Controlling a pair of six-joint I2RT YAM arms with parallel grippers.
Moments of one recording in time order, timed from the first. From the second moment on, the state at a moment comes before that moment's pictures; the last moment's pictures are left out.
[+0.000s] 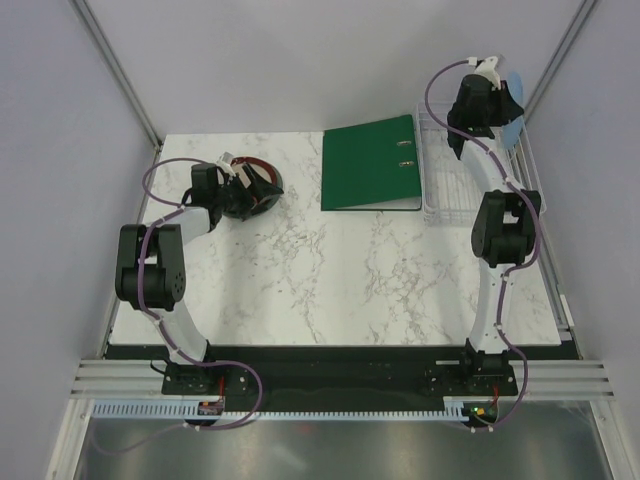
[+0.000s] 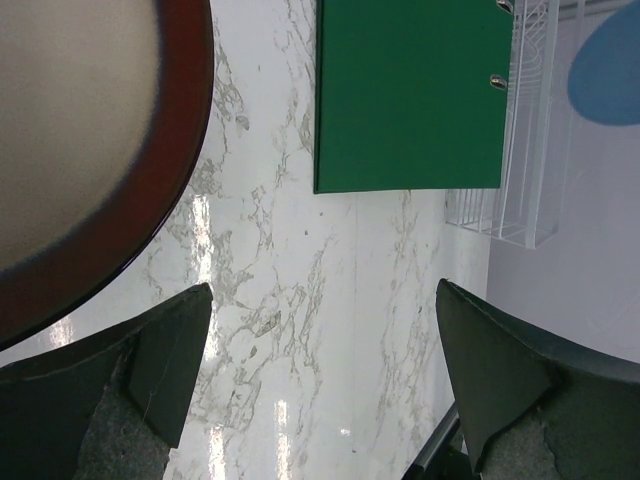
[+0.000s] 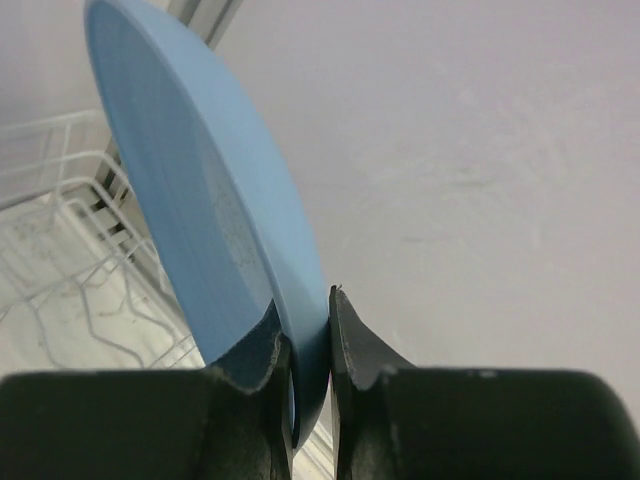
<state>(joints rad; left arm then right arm) -0.02 1.81 1.05 0.19 0.66 -0.72 -0.01 2.28 2.08 0.08 1.01 -0.53</state>
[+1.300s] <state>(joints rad) -0.15 1.35 0.93 0.38 0.75 -0.81 0.19 1.38 1.43 -0.42 -0.37 0.55</state>
